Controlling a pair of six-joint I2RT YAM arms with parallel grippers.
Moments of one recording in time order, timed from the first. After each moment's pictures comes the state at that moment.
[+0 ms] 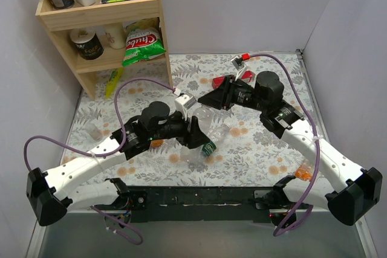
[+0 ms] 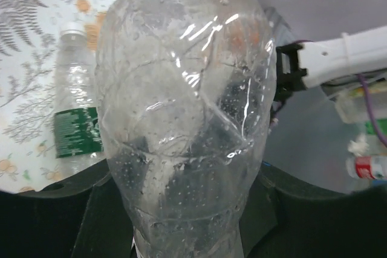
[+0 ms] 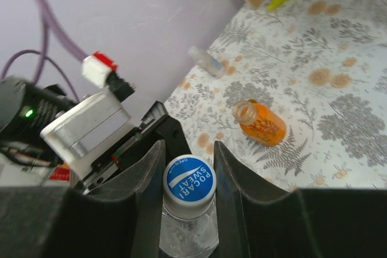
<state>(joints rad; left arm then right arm) -0.92 1.07 0.93 -0.26 0.25 -0.46 0.64 1.14 1.07 -0.04 -0.50 0.71</state>
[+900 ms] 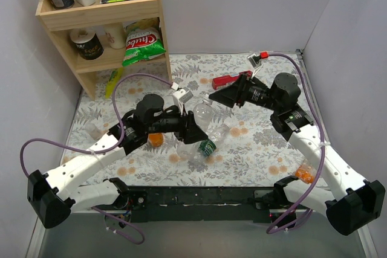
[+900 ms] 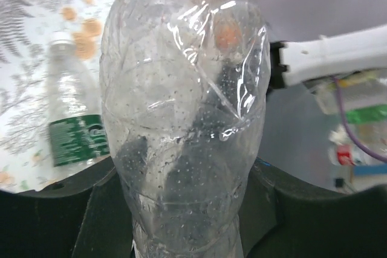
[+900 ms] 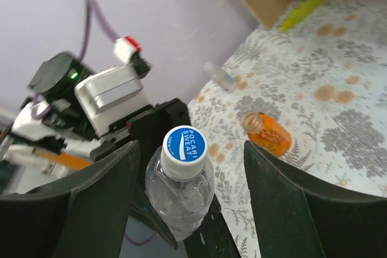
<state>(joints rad) -0.80 1.05 0.91 -0.18 0.56 -0.47 0.47 1.06 0.97 0.15 -0.74 0.81</state>
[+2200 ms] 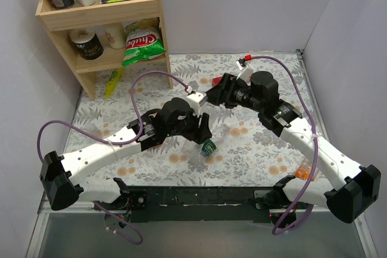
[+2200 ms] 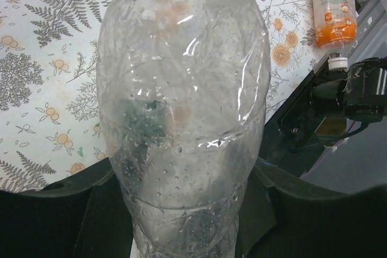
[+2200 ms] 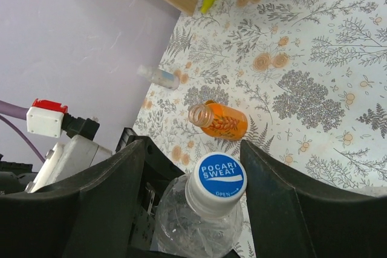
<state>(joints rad) -0.97 1.24 1.06 -0.39 0.06 -0.42 0.64 1.16 1.07 -0.16 -0.33 0.78</state>
